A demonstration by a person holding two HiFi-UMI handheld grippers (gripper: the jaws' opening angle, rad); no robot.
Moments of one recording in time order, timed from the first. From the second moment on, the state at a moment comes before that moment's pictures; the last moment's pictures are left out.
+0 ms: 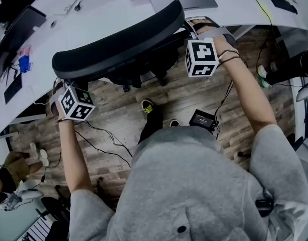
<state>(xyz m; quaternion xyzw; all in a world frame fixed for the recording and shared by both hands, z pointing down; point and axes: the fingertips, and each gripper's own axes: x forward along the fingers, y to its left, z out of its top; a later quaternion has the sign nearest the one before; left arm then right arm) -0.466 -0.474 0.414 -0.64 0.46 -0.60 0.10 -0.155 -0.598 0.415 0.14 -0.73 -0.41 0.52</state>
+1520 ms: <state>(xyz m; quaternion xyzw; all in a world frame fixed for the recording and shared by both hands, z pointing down) -0.453 -0.437 0.417 -0.63 0.47 -0.61 0.10 -0.145 -0.570 0.418 0.12 -0.73 -0.42 0.52</state>
